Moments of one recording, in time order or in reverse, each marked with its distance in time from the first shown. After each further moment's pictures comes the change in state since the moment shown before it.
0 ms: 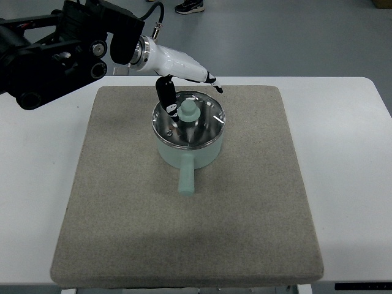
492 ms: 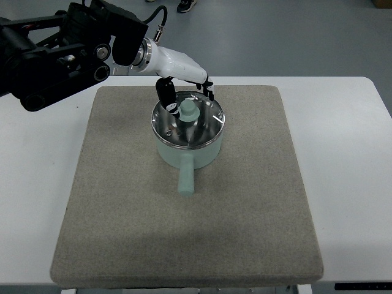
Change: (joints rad) left arm 0.005 -0.003 0.003 0.001 0.020 -0.001 -0.001; right arm 0.001 0.000 0.000 0.000 0.000 0.001 0.000
